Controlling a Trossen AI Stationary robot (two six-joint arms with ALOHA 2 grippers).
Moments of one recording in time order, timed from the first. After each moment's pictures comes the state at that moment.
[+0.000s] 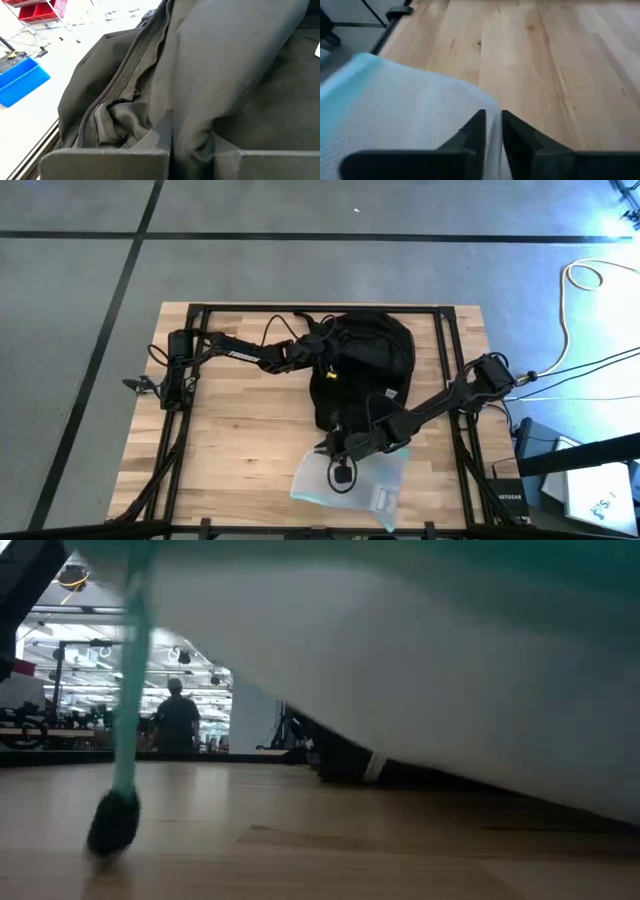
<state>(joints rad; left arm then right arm) 0.22 1.97 1.14 0.46 -0.25 0.19 0.45 1.82 0.98 0.25 0.30 0.25</state>
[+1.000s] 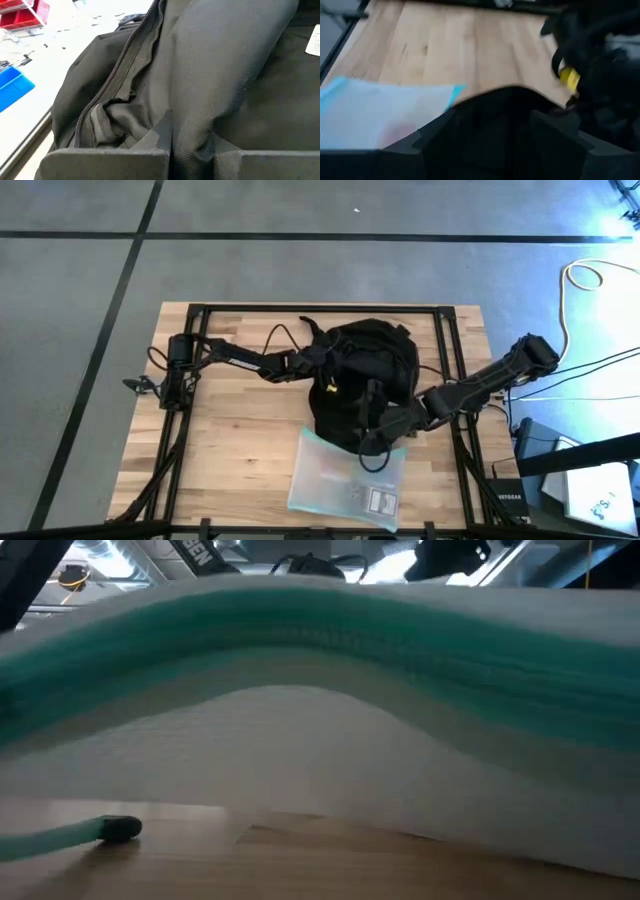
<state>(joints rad) 0.12 1.97 1.14 0.45 -0.25 0.19 0.45 1.37 0.98 -0.31 0.47 0.24</state>
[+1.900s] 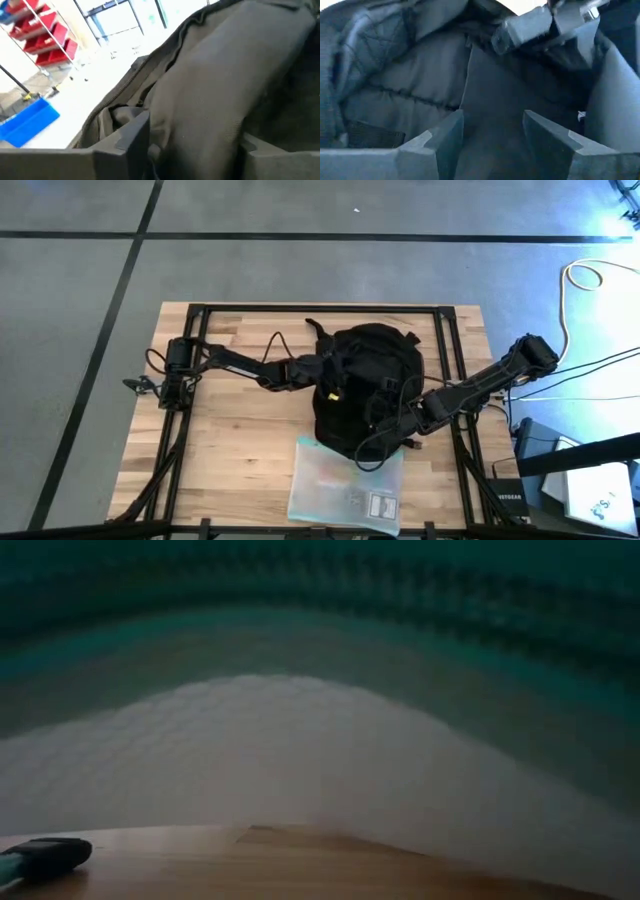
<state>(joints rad) 0.05 1.95 1.14 0.62 -0.39 0.29 0.46 1.38 0.93 -0.58 0.60 0.35</state>
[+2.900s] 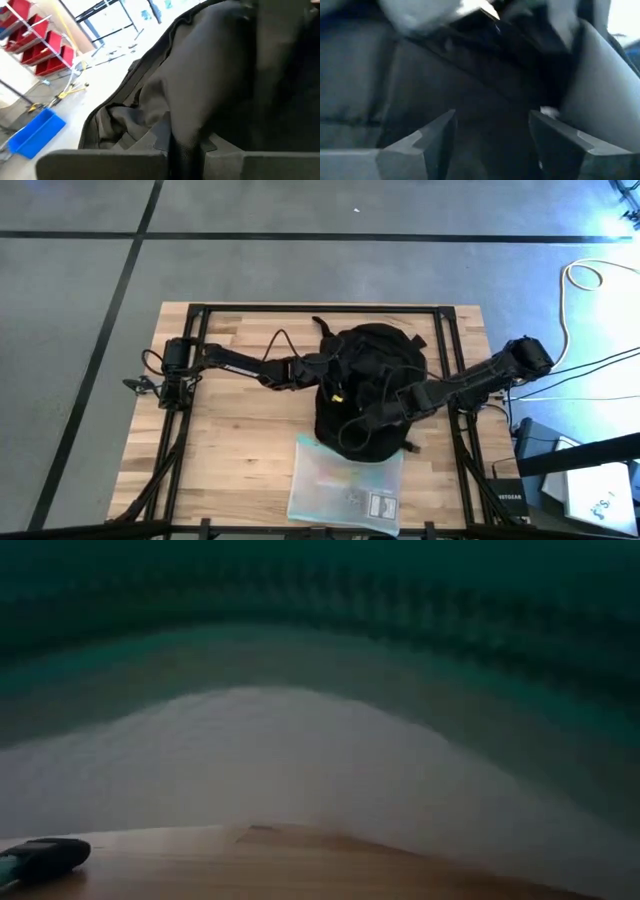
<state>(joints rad) 0.03 1.94 1.23 0.45 -0.40 0.39 0.30 1.44 0.92 -0.58 0.69 0.34</state>
